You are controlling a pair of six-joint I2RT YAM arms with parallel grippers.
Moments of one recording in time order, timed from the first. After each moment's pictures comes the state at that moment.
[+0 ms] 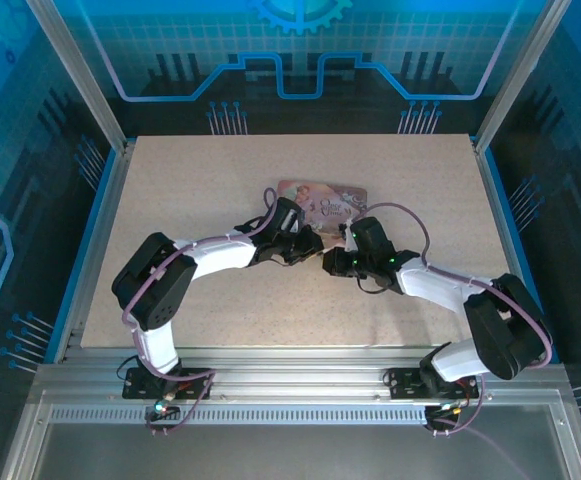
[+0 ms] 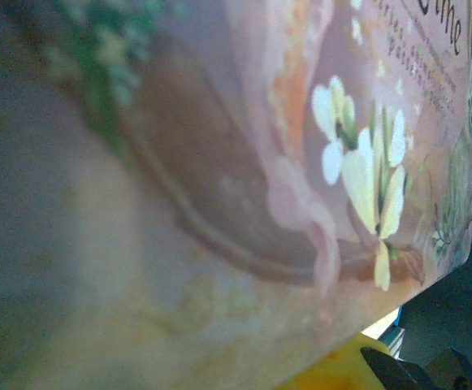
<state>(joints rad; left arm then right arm) -0.65 1.82 1.09 -0.03 0.35 -1.09 0.54 1.42 0.69 -0.06 -0.28 0.65</state>
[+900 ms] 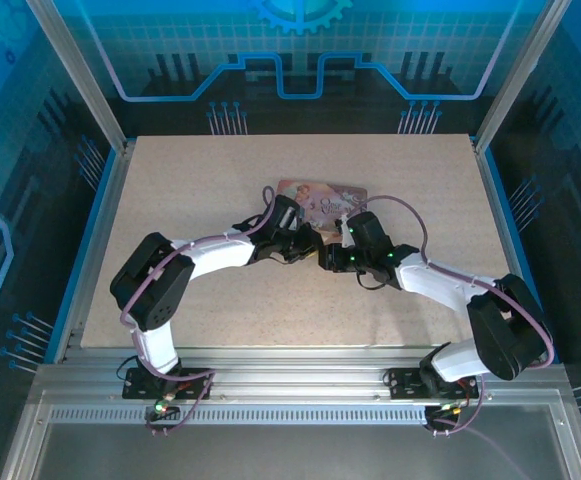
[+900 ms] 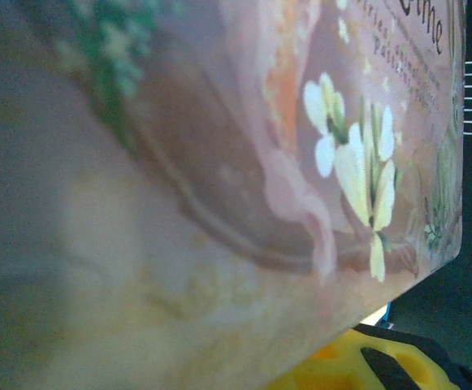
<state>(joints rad) -0.64 1.82 1.10 -0.04 0.37 -1.09 0.56 1.42 0.75 -0.15 -0.23 0.53</state>
